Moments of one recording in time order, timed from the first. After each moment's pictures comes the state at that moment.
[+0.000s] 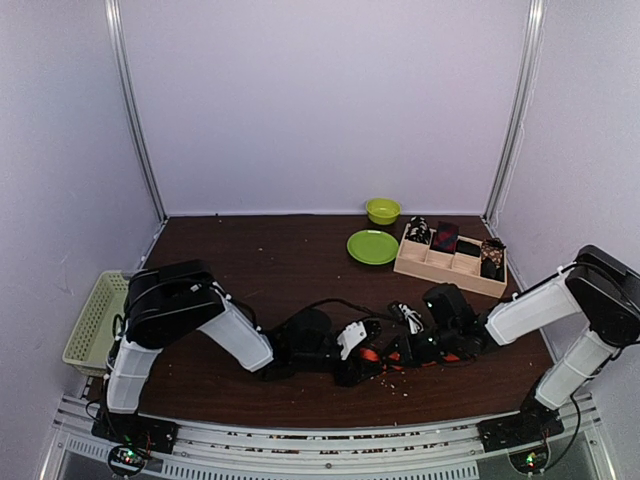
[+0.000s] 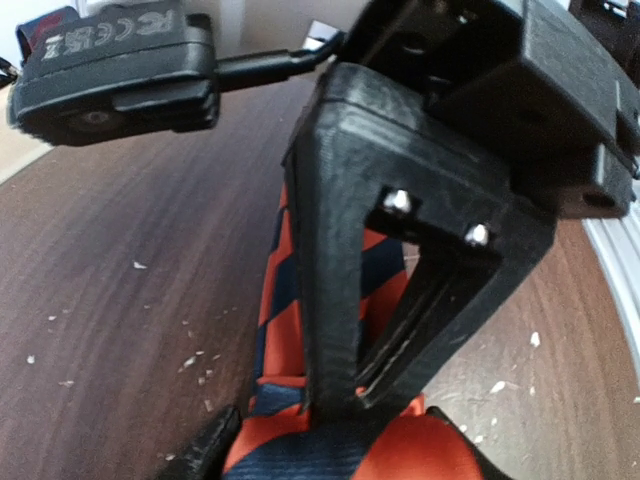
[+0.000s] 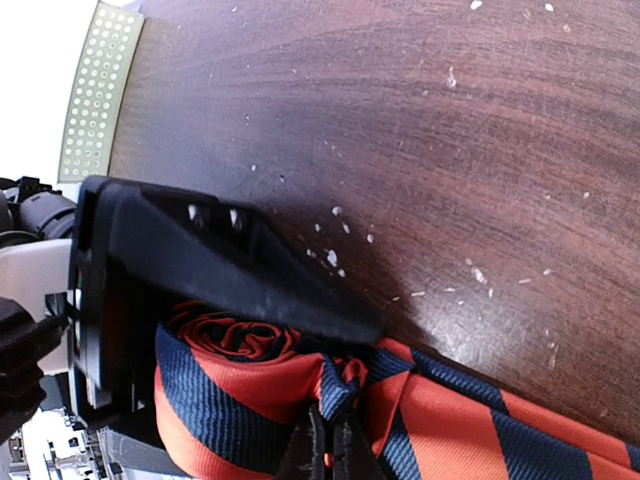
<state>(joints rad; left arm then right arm) -1.12 2.23 1.01 0.85 0.29 0.02 0.71 1.58 0.48 0.27 -0.52 0.65</state>
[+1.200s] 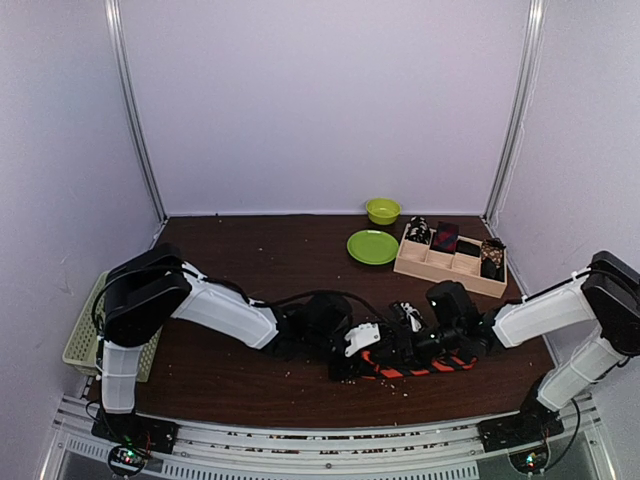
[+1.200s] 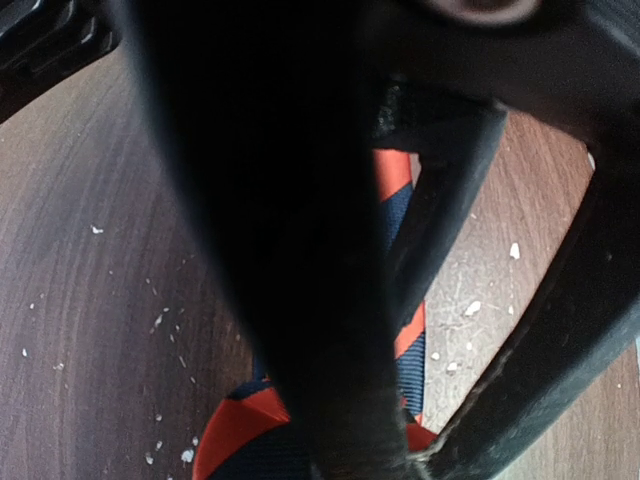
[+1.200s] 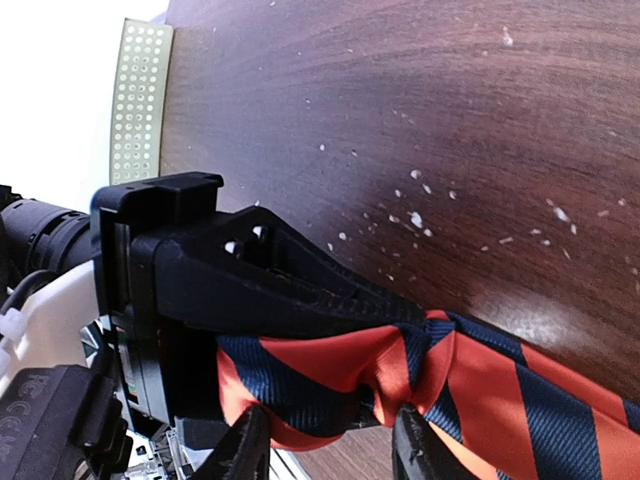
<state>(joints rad) -1.13 2.11 1.19 0.16 0.30 0.26 0.75 1.49 0.47 0.30 -0.58 0.87</state>
